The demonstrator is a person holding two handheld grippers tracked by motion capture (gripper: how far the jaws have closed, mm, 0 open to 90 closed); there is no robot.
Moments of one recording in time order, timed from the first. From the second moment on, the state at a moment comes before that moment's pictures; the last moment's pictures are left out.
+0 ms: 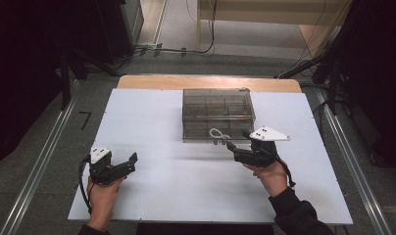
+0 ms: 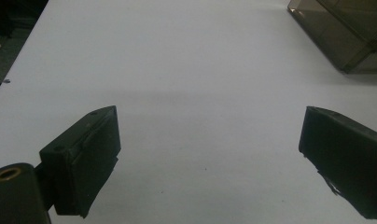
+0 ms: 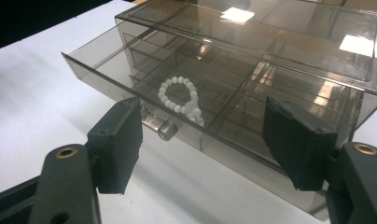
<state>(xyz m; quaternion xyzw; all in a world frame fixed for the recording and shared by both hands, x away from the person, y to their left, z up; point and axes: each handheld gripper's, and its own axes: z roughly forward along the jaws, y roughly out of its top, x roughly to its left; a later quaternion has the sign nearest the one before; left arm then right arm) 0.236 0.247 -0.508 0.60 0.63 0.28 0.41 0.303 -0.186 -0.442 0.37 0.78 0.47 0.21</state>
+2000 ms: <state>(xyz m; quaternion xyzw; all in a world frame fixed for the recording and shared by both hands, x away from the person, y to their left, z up) 0.235 0.247 -0.508 0.60 0.62 0.28 0.41 0.252 -0.274 -0.464 0.44 0.75 0.44 0.23</state>
